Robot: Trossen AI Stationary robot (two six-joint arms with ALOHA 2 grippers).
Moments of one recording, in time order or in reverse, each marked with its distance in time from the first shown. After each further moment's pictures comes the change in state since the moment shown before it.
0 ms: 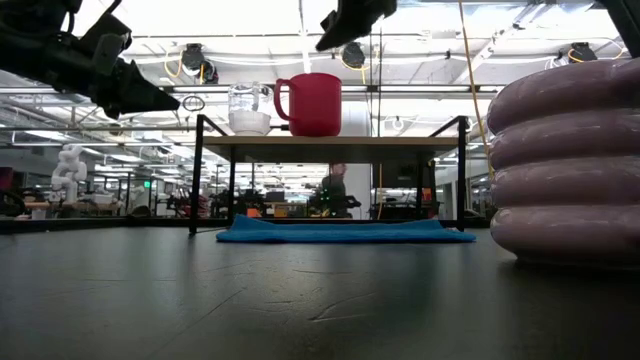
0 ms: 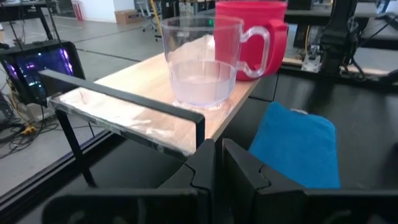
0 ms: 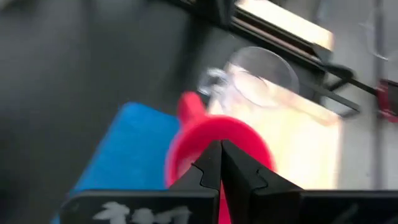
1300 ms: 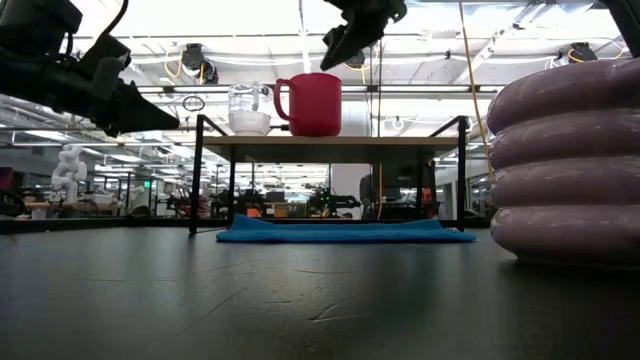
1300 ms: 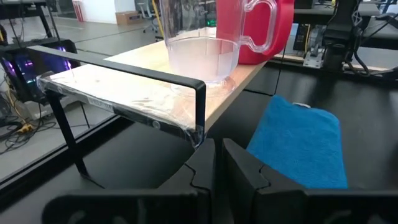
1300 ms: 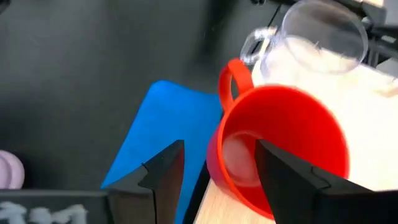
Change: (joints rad) left arm 0.000 0.000 -0.115 0.129 0.000 -0.007; right arm 0.032 -0.002 -0.079 -0.069 0.003 0.041
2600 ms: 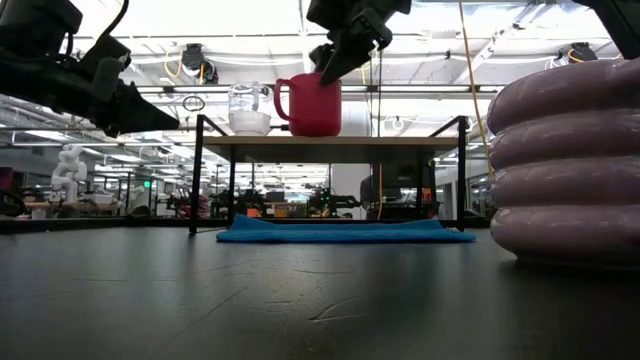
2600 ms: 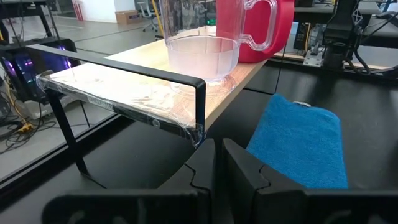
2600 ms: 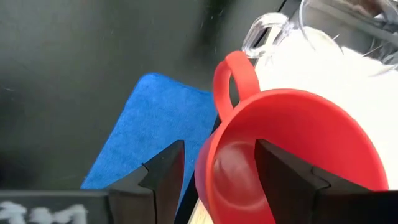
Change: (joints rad) left arm 0.000 0.000 0.000 -0.005 0.000 0.000; right arm 0.015 0.071 -0.018 0.070 0.030 -0.033
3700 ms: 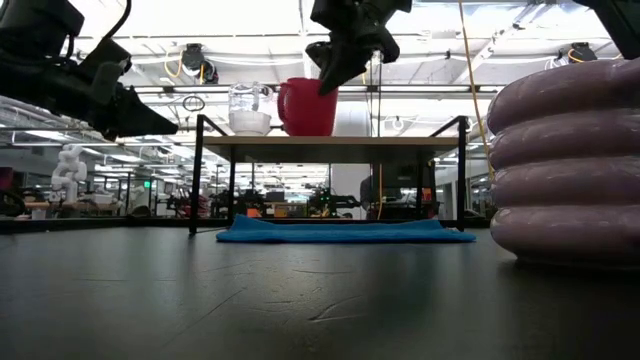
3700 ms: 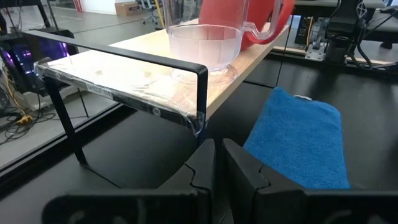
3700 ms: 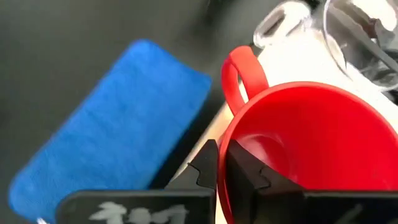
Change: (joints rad) left arm 0.000 0.000 0.000 -0.031 0.000 -0.027; right arm 0.001 0.000 0.002 -0.035 0.090 -0.249
